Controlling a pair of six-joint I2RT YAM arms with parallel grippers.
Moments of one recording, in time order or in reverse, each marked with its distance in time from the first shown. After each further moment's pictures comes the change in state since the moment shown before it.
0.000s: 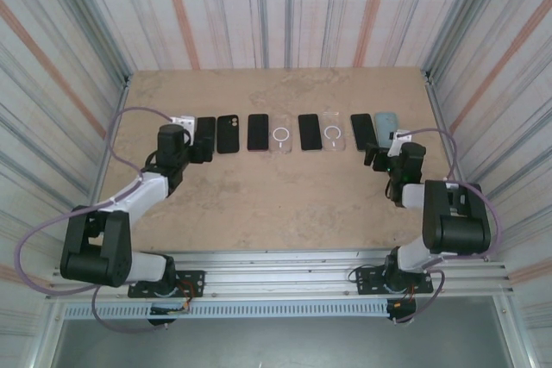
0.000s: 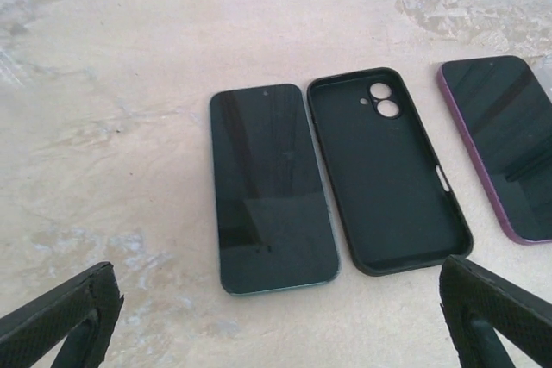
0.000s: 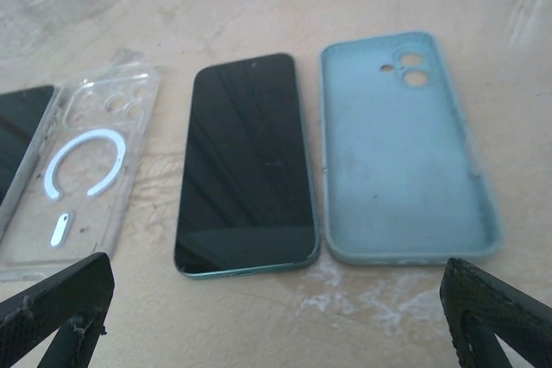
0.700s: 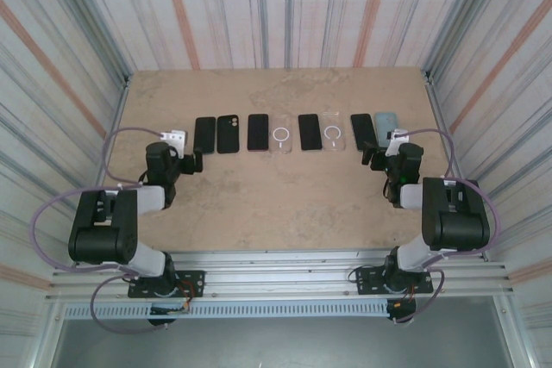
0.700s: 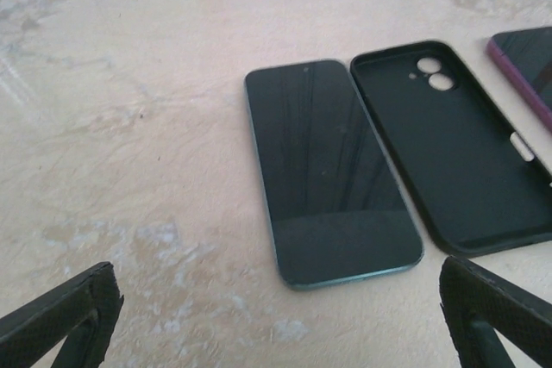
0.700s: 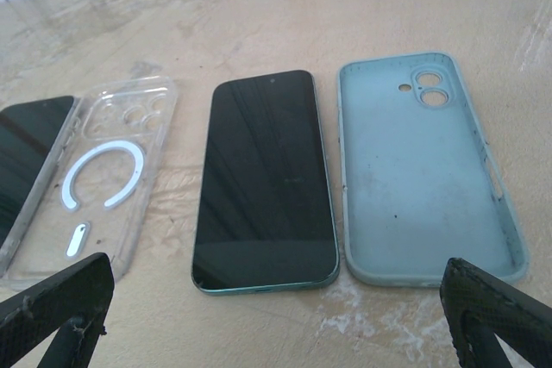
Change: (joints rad) left arm 0.150 0.138 -0.202 0.449 0.163 0.101; right arm 0.011 0.010 -0.008 0.067 0.000 0.000
